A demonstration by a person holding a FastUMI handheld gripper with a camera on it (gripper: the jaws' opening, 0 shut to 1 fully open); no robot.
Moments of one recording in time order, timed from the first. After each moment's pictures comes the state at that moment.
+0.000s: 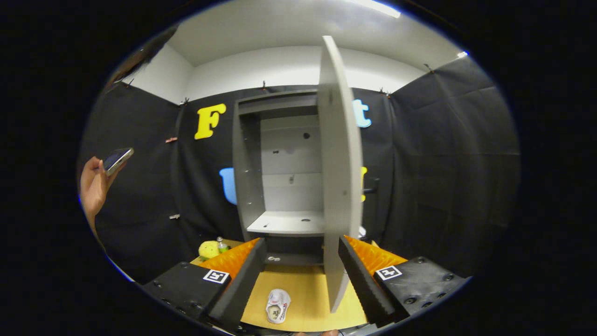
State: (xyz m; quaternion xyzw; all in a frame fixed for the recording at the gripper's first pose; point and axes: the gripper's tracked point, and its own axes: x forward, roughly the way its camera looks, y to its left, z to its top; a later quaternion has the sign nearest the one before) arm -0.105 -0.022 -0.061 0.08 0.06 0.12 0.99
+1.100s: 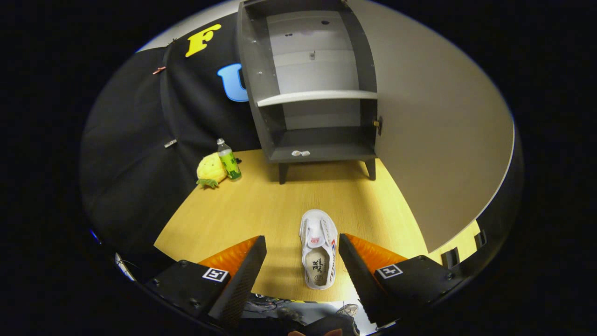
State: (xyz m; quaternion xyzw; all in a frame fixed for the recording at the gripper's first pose) arm -0.094 0.089 -0.365 0.09 0.34 0.13 0.93
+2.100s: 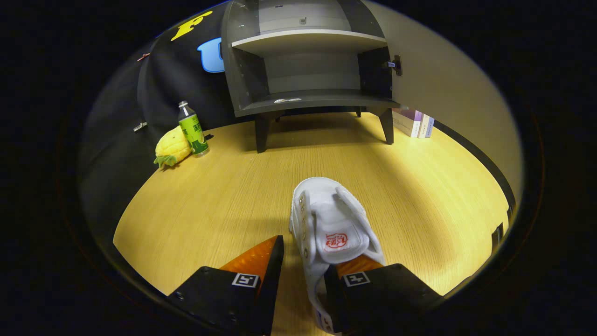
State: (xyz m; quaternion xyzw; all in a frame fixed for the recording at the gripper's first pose) arm -0.020 0.138 -0.530 0.08 0.33 0.08 0.94
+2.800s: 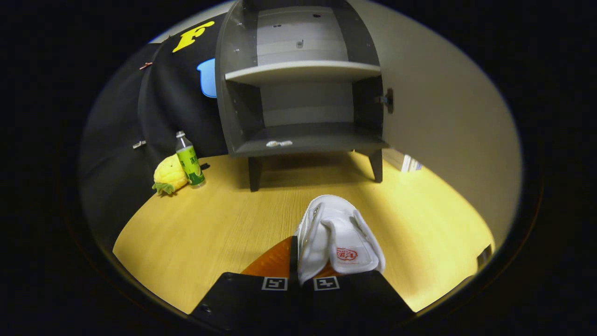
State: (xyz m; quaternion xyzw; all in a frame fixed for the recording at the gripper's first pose) arm 0.011 0.109 -0.446 0.07 0.25 0.08 0.96
